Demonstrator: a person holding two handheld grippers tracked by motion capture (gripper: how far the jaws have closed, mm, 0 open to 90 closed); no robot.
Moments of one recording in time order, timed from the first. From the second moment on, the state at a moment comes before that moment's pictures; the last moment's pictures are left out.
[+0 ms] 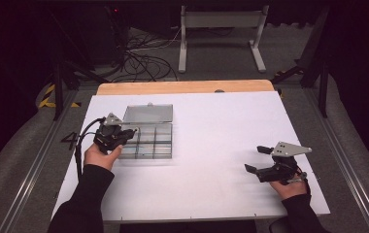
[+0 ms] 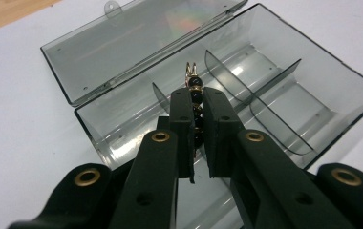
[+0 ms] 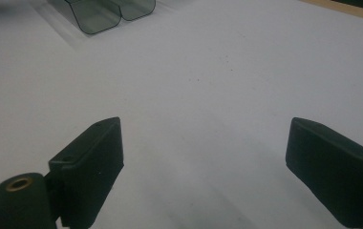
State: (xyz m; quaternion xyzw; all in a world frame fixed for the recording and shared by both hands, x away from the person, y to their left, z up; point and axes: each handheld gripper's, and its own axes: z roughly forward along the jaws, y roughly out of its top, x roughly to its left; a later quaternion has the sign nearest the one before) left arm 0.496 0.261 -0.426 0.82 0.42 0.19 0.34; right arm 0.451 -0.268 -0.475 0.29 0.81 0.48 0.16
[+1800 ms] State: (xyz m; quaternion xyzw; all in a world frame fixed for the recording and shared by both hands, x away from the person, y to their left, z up) left arm 0.436 0.249 -0.400 0.80 0.38 0.21 0.43; right arm 0.448 -0.265 -0.474 0.28 0.82 0.48 0.16
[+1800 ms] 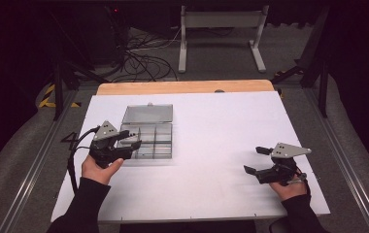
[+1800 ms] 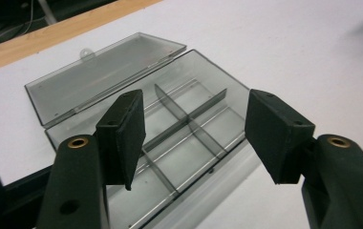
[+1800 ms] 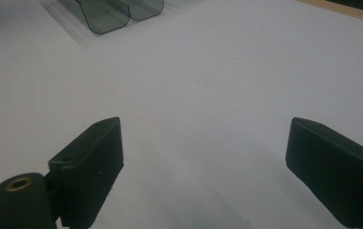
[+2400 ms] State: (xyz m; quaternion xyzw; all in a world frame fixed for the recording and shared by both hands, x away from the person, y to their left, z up) left arm 0.402 0.255 -0.420 0.78 0.36 0.22 0.47; right arm 0.444 -0.260 -0.472 0.26 0.82 0.49 0.15
